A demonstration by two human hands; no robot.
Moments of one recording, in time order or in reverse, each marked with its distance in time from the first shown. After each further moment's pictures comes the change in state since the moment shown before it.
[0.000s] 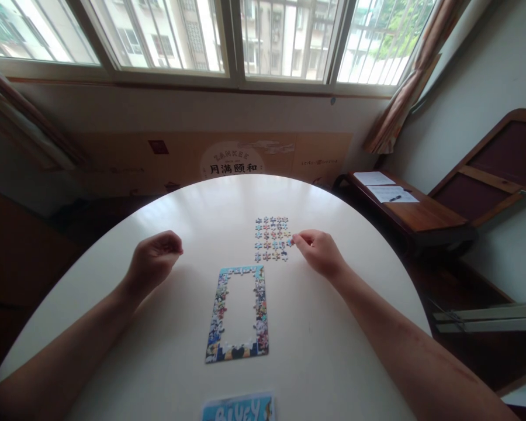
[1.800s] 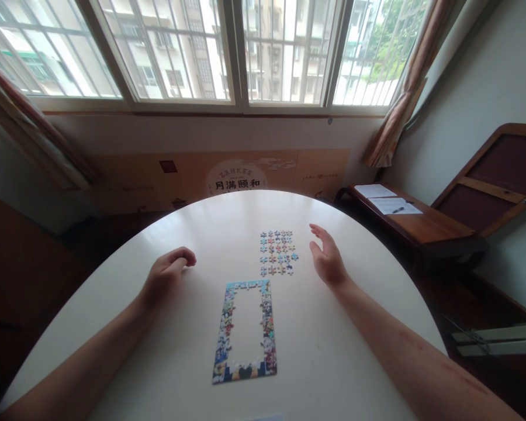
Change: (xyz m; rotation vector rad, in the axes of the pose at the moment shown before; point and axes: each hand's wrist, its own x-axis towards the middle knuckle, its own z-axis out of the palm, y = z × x) left_hand 0.003 -0.006 0.004 -0.104 -0.057 -0.202; right_hand 0.019 0.051 0.030 0.281 0.309 -0.082
